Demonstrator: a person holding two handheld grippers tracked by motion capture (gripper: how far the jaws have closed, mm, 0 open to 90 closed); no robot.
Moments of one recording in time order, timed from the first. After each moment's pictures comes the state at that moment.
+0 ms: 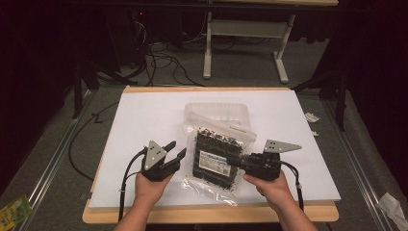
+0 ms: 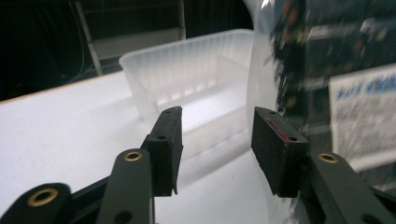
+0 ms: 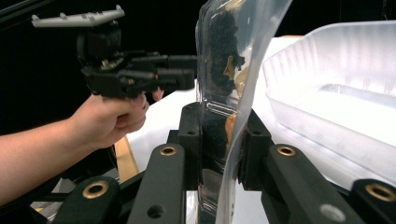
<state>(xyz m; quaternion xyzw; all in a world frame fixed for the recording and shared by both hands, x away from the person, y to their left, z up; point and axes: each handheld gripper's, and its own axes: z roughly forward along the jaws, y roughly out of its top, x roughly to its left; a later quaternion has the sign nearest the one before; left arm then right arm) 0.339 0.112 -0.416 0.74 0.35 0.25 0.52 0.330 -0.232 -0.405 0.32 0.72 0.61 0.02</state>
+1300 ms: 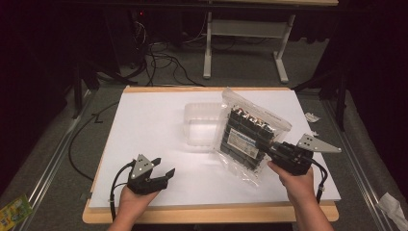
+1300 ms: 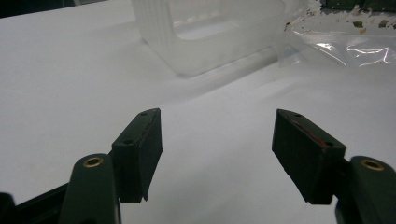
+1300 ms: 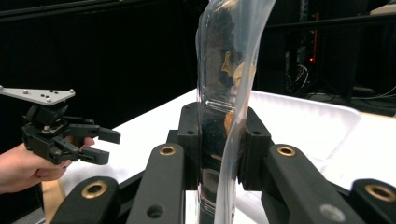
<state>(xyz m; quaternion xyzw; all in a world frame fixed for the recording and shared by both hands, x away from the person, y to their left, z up) 0.323 0.151 -0.446 0.78 0.37 0.18 0.47 0.319 -0.292 -0.374 0.35 0.67 0.63 0.17</state>
